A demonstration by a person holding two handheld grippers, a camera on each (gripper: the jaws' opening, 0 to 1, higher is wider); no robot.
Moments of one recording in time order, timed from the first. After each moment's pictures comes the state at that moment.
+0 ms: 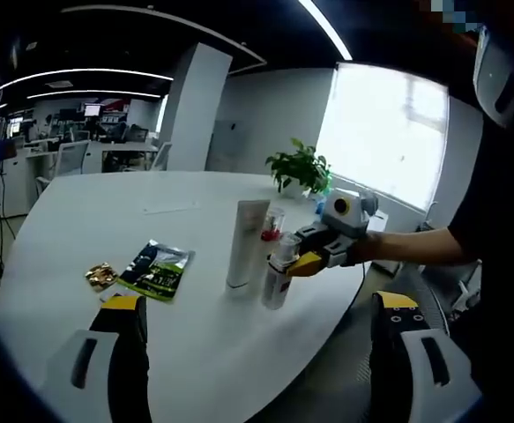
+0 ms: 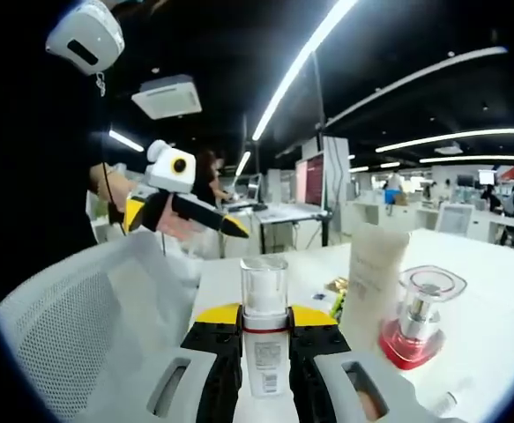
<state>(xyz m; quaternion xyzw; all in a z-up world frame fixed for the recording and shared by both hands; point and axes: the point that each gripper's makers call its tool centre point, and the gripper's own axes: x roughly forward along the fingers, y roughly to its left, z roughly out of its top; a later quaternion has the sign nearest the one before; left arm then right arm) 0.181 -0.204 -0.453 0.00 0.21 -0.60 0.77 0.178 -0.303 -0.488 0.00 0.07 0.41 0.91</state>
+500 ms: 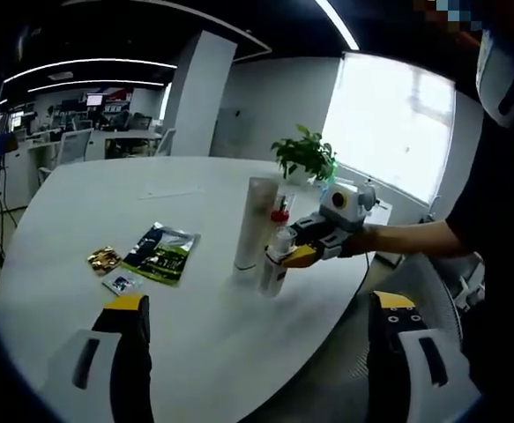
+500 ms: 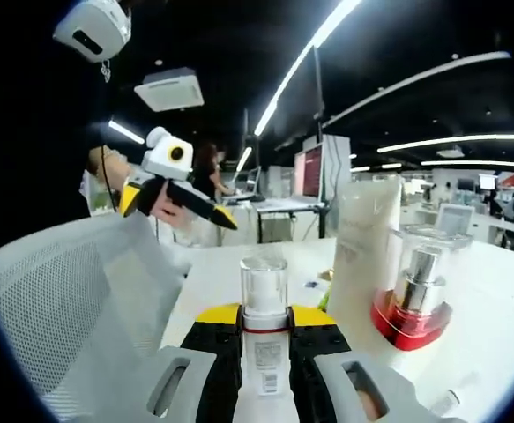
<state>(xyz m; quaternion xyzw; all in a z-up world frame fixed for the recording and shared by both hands) 0.187 -0.198 -0.474 0.02 0.24 -0.59 0.77 0.193 -0.313 -0.518 -0.02 0.08 0.41 0.91</state>
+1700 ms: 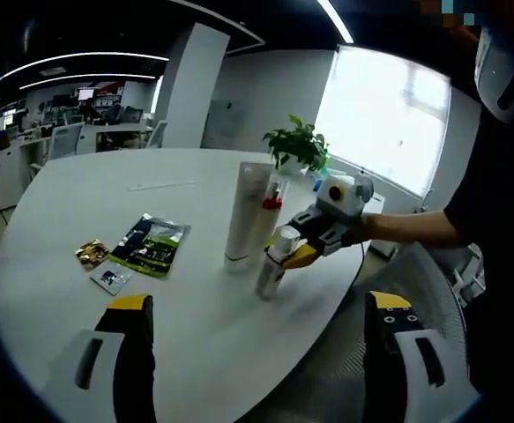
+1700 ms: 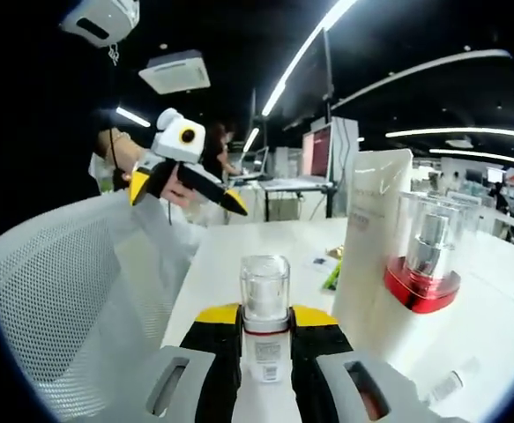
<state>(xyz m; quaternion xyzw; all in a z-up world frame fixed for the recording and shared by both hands) 0.177 -0.208 -0.484 0.03 0.25 -0.61 0.75 0.172 -0.317 -0.539 -0.06 0.14 0.43 0.89</state>
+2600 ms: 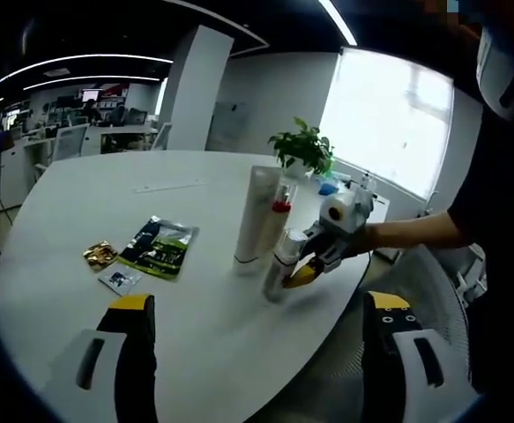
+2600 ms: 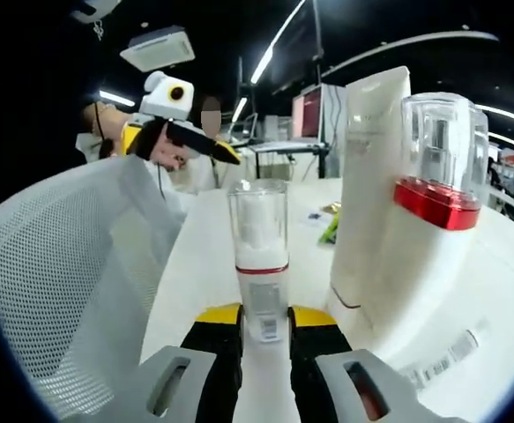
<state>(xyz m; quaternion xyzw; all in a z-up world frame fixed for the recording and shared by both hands) 0.188 -0.200 -0.483 0.02 0.25 -0.60 0.76 0.173 -0.329 -0.581 -0.07 0.20 0.39 0.89</state>
